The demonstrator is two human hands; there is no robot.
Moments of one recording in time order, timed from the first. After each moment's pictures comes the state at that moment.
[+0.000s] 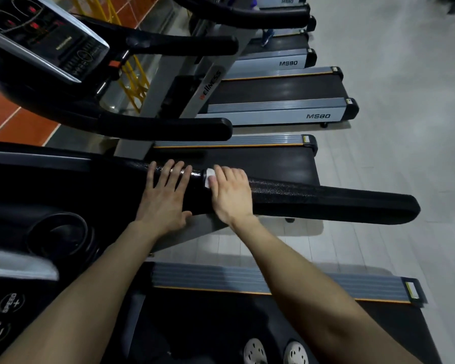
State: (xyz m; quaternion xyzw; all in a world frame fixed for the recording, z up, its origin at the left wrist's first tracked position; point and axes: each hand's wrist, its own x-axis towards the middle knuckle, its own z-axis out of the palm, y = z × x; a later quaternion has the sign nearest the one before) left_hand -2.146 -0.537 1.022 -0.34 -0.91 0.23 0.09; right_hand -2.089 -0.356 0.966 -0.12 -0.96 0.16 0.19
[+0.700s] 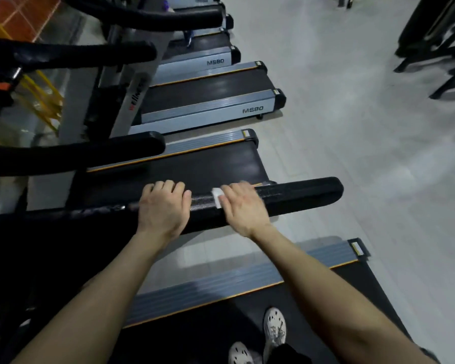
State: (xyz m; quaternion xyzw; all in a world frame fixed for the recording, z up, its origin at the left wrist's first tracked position) left_hand -2.128 -0.382 1.000 -0.42 -0.90 0.03 0.11; right_hand -1.994 -0.201 0.920 -0.16 -0.96 0.10 0.18
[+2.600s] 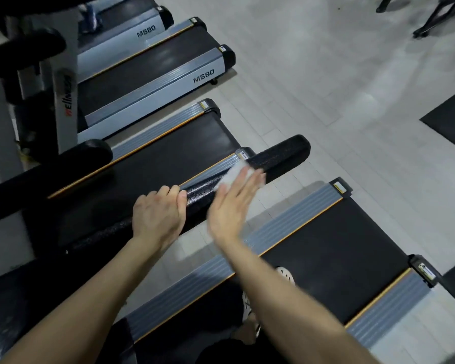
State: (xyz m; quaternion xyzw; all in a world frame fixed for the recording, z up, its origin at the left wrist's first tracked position) left_hand -2.118 -0.310 0.958 -0.53 -0.84 0.10 0.05; right_hand -1.996 -0.233 0.887 -0.60 -0.67 0.30 0.32
